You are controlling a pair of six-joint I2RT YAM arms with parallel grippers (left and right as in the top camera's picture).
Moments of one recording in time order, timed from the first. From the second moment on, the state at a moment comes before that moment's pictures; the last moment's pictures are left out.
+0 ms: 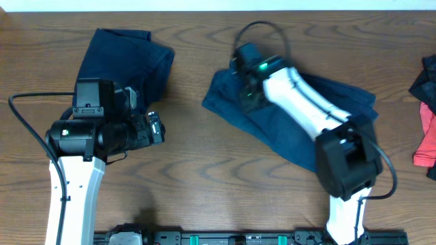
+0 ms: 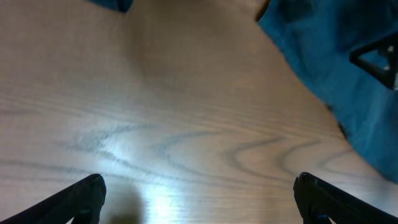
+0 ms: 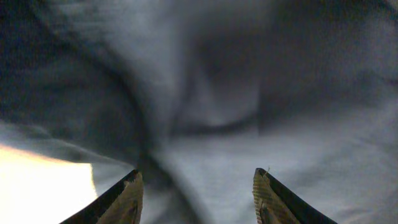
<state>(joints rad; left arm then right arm) 0.01 1.19 1.20 -1.22 0.24 -0.23 0.47 2.07 1.64 -0.97 0.02 0.15</state>
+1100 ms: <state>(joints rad) -0.05 1.18 1.20 -1.27 0.33 -0.17 0.59 2.03 1.33 -0.76 -0.16 0.08</state>
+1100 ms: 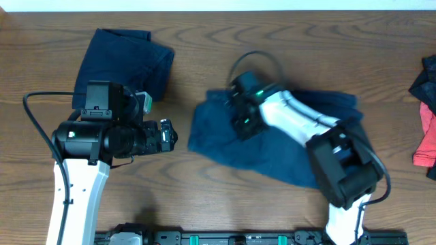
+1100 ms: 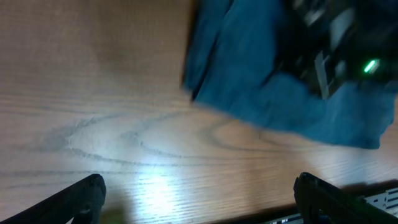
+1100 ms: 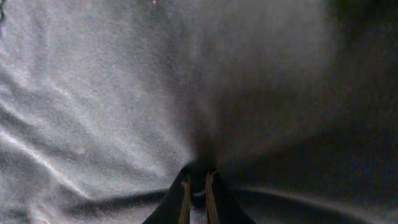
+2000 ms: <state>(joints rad) -0.23 1.24 0.83 -0.94 0.27 -0.29 0.26 1.94 1.34 -1.02 -0.38 0.04</state>
